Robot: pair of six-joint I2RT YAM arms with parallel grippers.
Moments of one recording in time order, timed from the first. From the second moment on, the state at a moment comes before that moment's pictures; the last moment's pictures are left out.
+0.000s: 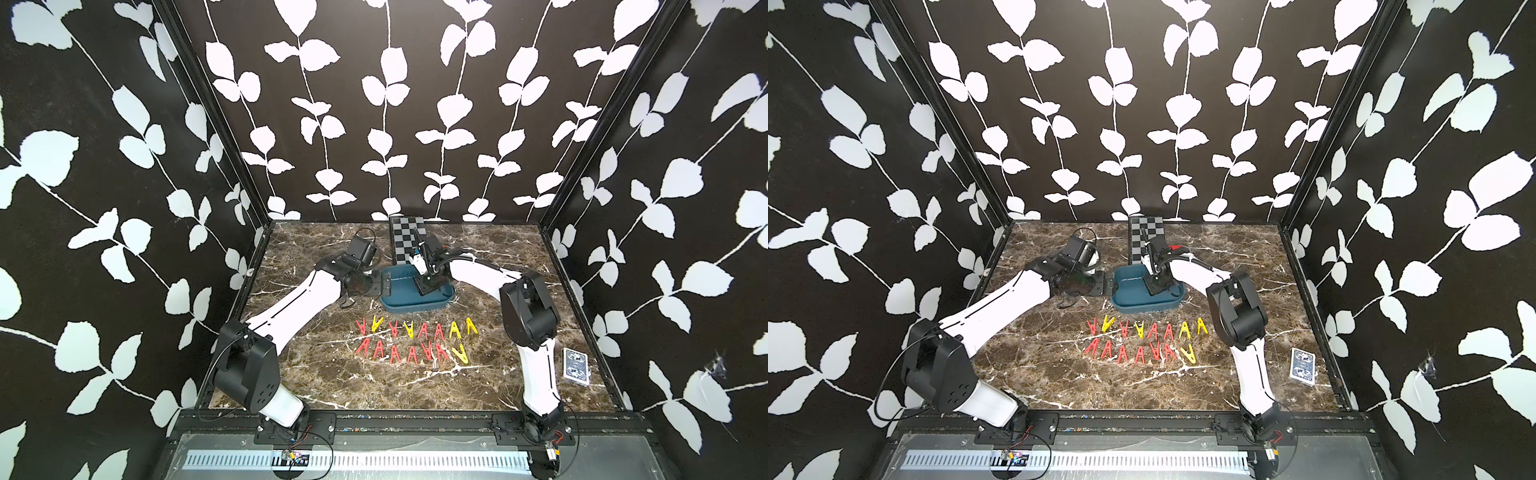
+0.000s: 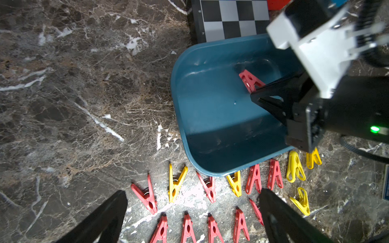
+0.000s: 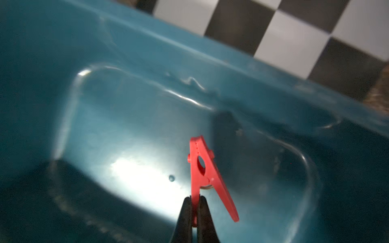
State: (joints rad) left arm -0.55 1.53 1.26 -0.74 0.06 -0.45; right arm 0.56 2.08 1.61 -0.68 -0.11 0.04
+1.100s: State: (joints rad) left arm -0.55 1.64 1.33 -0.61 0.30 -0.43; right arm 0.58 1.23 0.78 -0.65 0.00 0.48
